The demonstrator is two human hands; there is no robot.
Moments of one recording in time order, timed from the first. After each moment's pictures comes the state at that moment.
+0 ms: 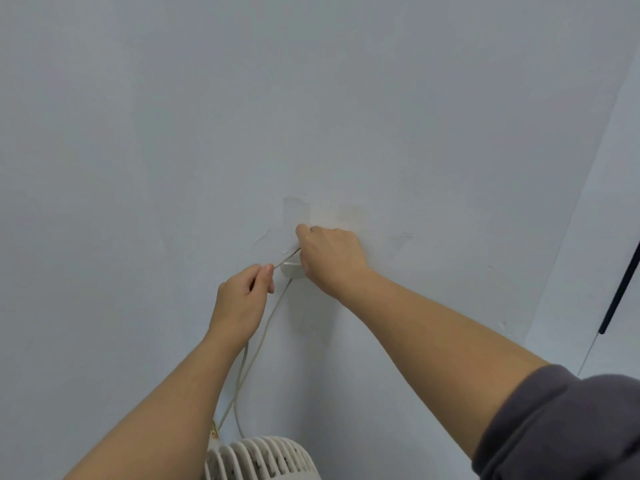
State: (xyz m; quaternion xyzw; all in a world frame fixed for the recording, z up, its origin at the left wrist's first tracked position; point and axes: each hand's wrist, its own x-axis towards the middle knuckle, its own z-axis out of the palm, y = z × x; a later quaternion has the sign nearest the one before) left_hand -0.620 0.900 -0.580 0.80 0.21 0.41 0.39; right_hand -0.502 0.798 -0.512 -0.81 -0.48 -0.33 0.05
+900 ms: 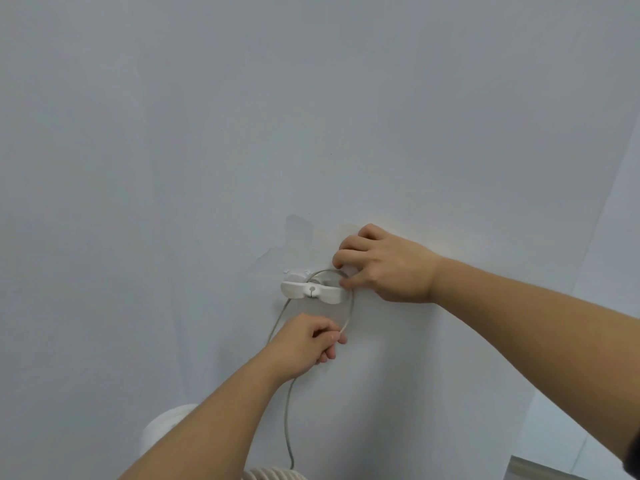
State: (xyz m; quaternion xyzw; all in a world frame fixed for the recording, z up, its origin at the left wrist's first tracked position) left_hand -0.577 0.853 -0.588 0.86 0.13 0.14 0.48; right_hand -0.443 0.721 -0.468 -0.55 -0.69 -0.41 -0.22
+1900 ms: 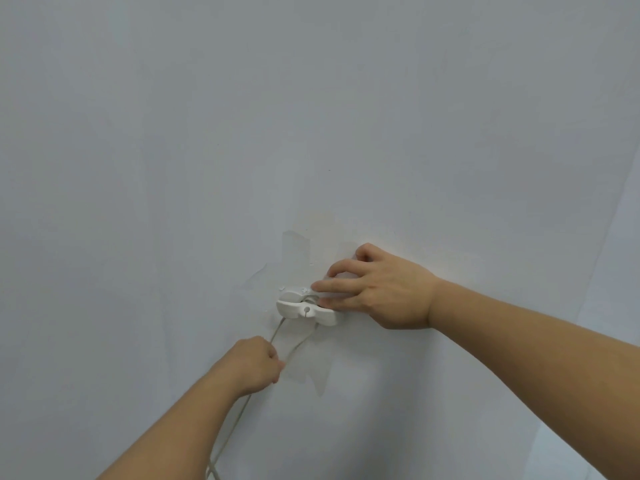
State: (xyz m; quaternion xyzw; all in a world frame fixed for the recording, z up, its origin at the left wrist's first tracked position) left_hand -0.600 0.898 -0.583 0.91 0.32 0.05 0.26; right_hand -0.437 0.724 -0.475 -0.53 -0.71 -0.40 -0.22
